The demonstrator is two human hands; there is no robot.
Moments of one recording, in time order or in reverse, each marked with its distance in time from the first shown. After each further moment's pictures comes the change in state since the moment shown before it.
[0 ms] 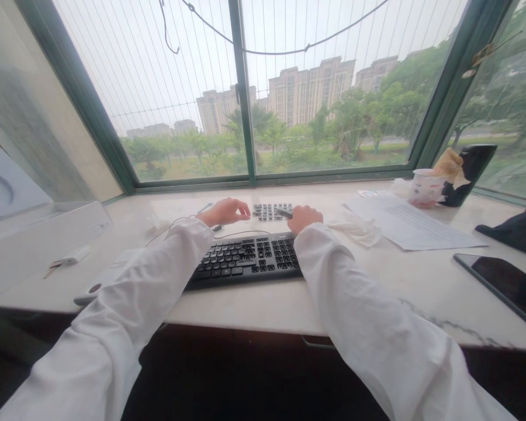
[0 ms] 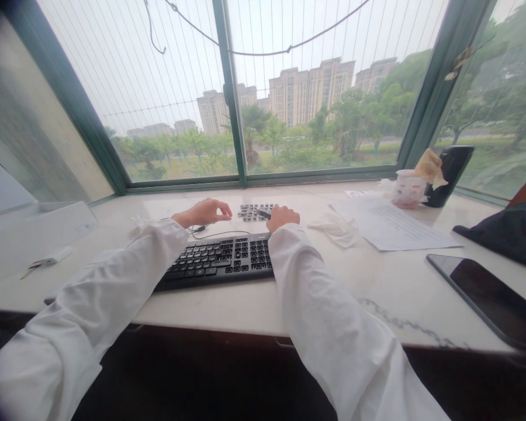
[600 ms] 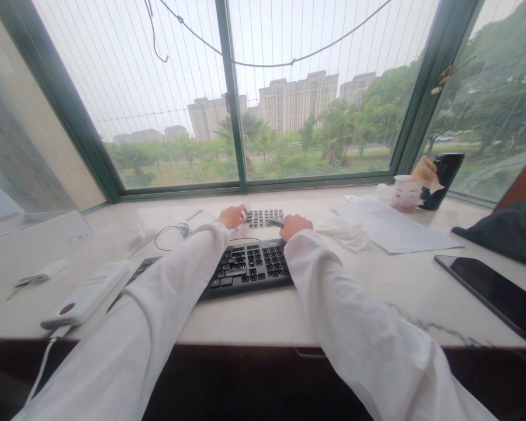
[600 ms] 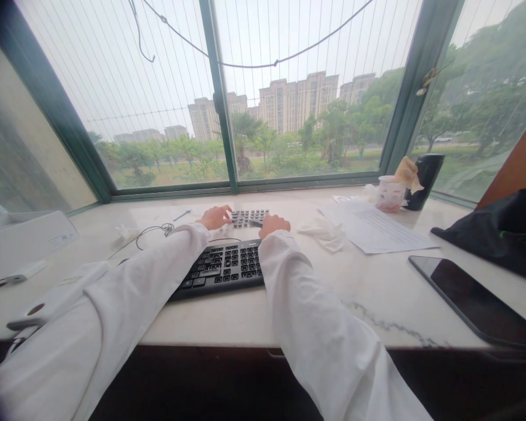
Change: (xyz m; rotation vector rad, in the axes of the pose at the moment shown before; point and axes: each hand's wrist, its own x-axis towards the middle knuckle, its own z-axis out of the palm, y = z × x) left_hand 0.076 -0.033 0.065 0.097 0.075 -0.266; right_hand -0.004 0.000 -0.001 -0.008 -0.092 0.045
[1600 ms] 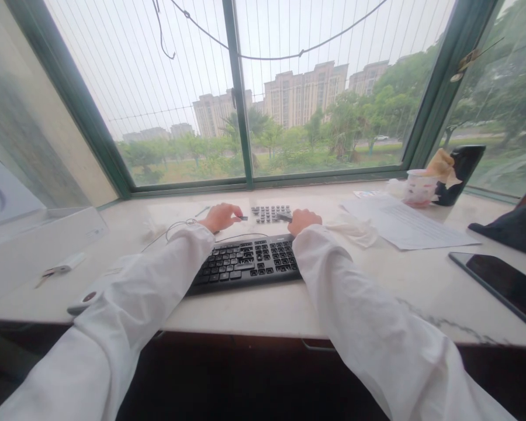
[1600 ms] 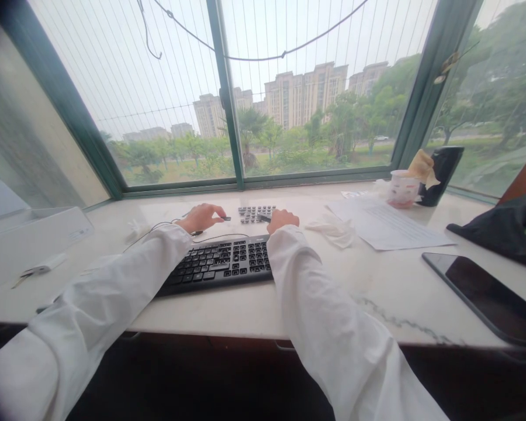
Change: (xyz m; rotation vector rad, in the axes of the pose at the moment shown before) left_hand -0.067 -0.015 -0.046 0.057 0.088 0.108; right_hand 0.006 0.004 0.003 -0.003 0.025 0.011
